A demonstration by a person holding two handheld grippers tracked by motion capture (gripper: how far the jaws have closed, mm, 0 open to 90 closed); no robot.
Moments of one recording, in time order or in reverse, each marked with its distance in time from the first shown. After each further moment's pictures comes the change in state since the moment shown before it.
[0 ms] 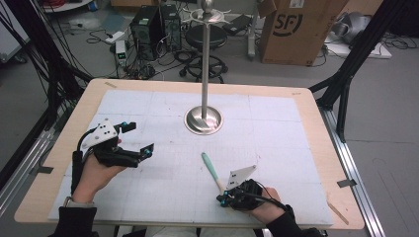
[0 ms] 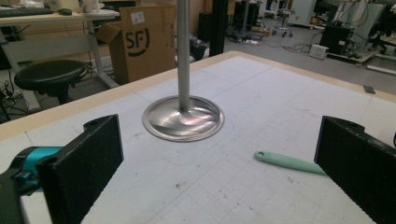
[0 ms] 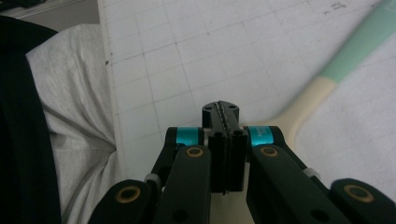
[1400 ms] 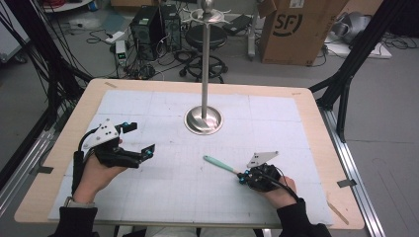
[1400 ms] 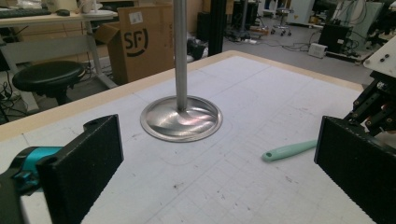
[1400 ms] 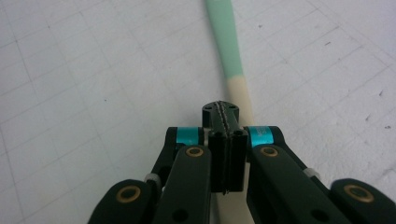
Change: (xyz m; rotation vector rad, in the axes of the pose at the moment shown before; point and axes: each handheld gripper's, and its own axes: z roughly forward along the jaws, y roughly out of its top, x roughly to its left) left arm -0.002 0.000 0.001 0.002 -0.005 0.003; right arm -0.055 -0.026 -0.027 -0.037 -0.241 0.156
